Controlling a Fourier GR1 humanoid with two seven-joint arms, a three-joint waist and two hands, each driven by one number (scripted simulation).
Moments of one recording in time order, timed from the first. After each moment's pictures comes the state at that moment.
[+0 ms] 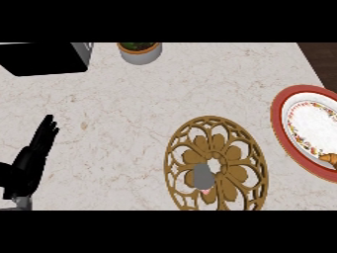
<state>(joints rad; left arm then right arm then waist) 0.03 0.28 0.05 -1.37 0.10 0.00 -0.15 0.42 -0.76 -0.41 -1.33 0.37 -0.14 -0.21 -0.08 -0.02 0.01</state>
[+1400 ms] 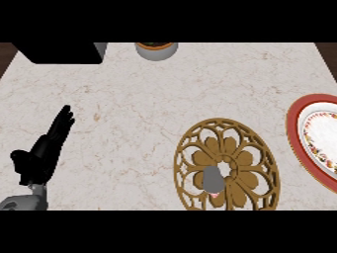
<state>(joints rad) -0.05 0.23 0.02 -1.36 0.03 -0.03 -0.11 0.25 -0.83 -0.67 -1.33 0.21 0.06 -0.41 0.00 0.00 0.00</state>
